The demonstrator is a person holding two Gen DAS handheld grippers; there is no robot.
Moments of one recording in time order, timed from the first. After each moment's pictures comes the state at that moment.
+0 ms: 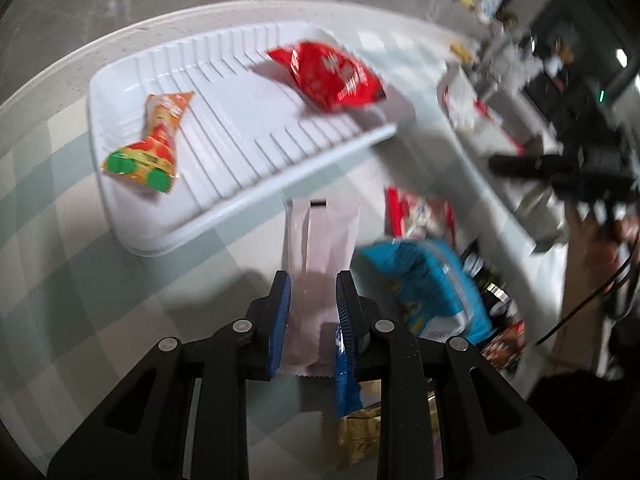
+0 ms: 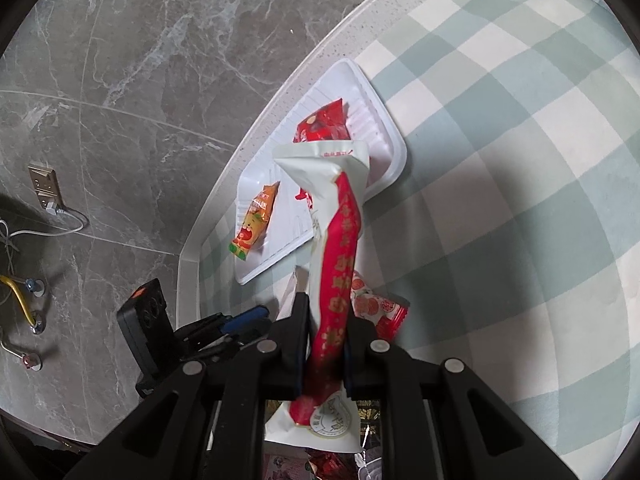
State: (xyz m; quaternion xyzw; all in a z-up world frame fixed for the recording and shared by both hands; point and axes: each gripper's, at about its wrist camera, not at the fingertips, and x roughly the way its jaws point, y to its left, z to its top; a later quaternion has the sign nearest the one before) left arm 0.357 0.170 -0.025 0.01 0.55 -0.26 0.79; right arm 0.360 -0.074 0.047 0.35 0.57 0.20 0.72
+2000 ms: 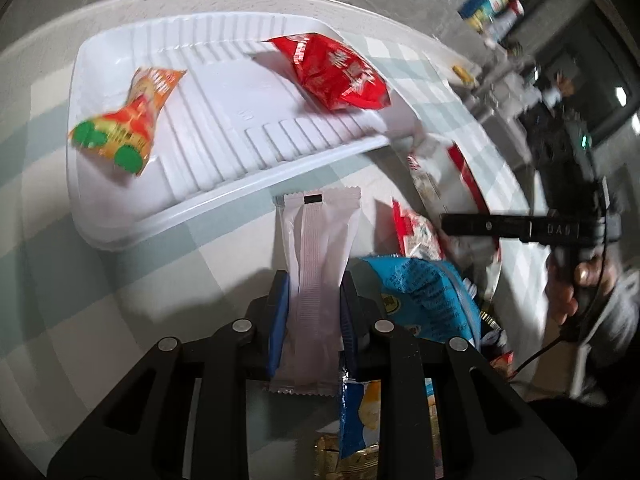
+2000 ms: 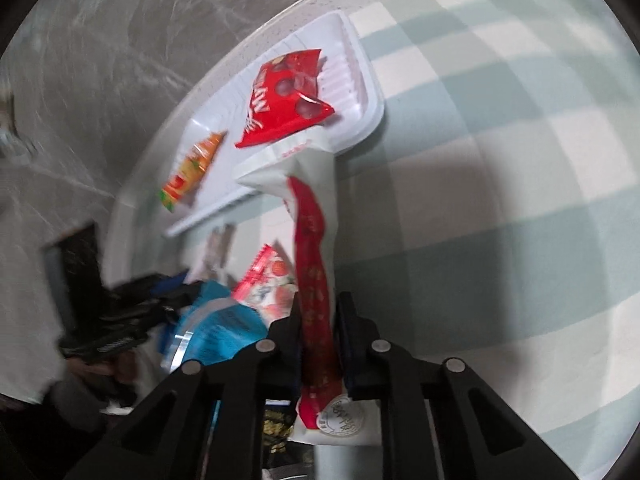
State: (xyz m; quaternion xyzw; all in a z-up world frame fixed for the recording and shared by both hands) left arm 0.370 0.174 -0.044 -0.10 0.55 -0.26 0.78; right arm 0.365 -0.061 0.010 0.24 0.62 0.20 0.72
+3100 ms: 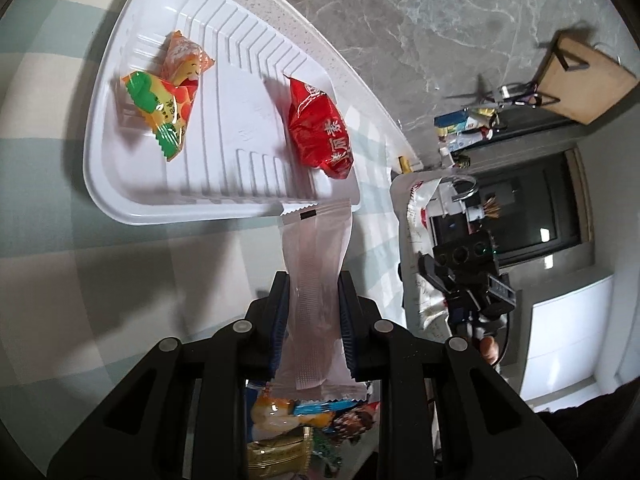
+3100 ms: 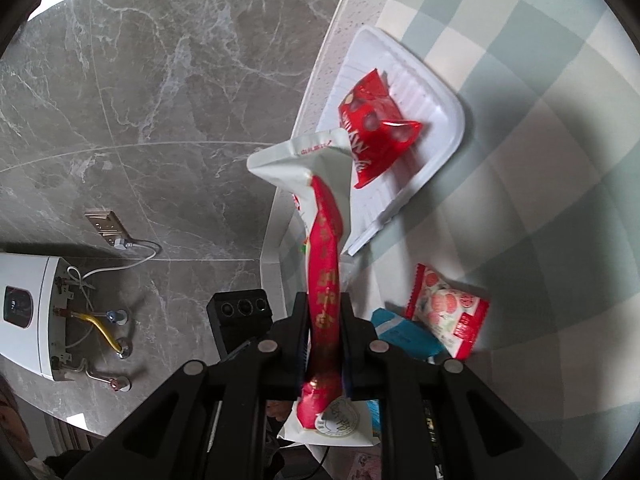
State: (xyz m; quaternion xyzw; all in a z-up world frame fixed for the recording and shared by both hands) left arm 0.386 0.227 -0.047 -0.37 0.52 -0.31 0.71; right arm 0.372 -0.074 0.020 0.50 0.54 0.28 0.62
